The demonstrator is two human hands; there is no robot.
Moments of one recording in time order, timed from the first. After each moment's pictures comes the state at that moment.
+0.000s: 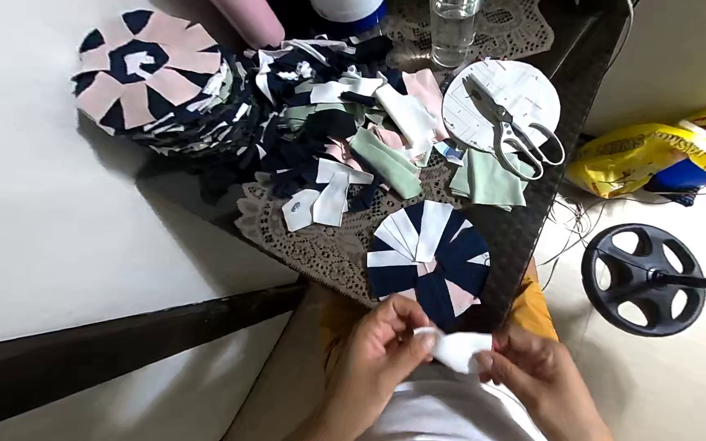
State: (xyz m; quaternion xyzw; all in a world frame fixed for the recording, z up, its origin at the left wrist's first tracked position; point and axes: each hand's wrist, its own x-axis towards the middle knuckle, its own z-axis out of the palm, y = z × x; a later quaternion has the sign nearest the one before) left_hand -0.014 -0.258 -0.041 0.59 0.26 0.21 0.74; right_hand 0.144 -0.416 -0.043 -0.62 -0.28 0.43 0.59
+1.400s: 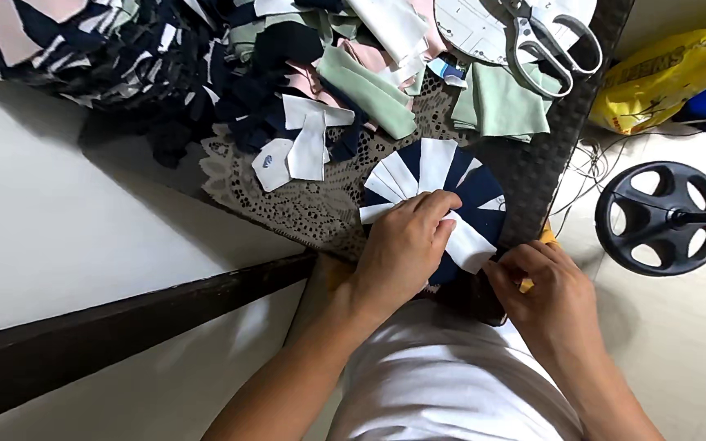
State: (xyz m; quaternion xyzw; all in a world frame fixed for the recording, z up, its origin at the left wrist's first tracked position) left_hand 0.046 -0.214 -0.060 0.93 0.18 0.18 0.27; right_hand 0.138 -0.389 -0.065 -0.86 -0.40 0.10 0.32
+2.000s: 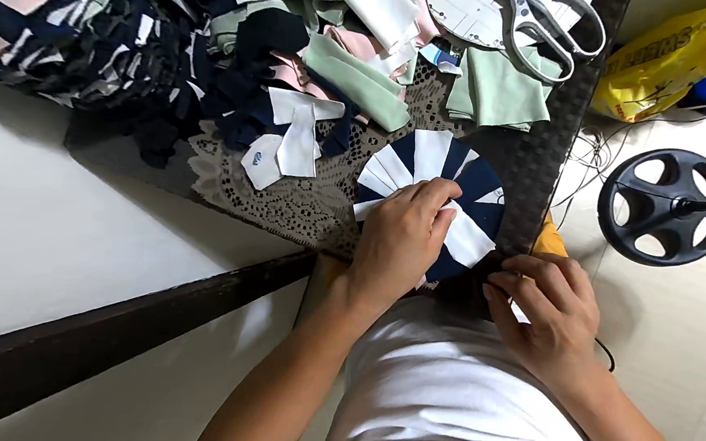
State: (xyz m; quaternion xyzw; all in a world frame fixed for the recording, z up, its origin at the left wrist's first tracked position) left_hand 0.051 -0.211 -0.061 0.94 0.16 0.18 0.25; right_hand 0.126 -0.411 -0.089 -0.79 -0.49 -0.05 0.37
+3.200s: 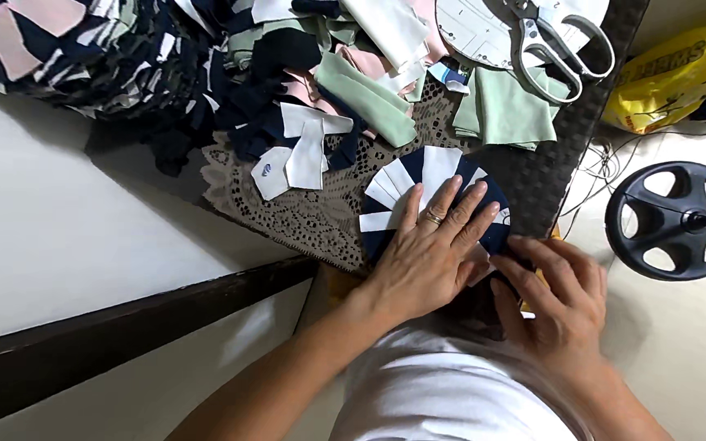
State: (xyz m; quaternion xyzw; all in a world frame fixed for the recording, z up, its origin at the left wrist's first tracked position) left_hand 0.050 -0.218 -0.089 0.99 0.03 0.06 0.11; right_hand 0.147 -0.397 -0.093 -0.79 -0.50 -0.07 0.35
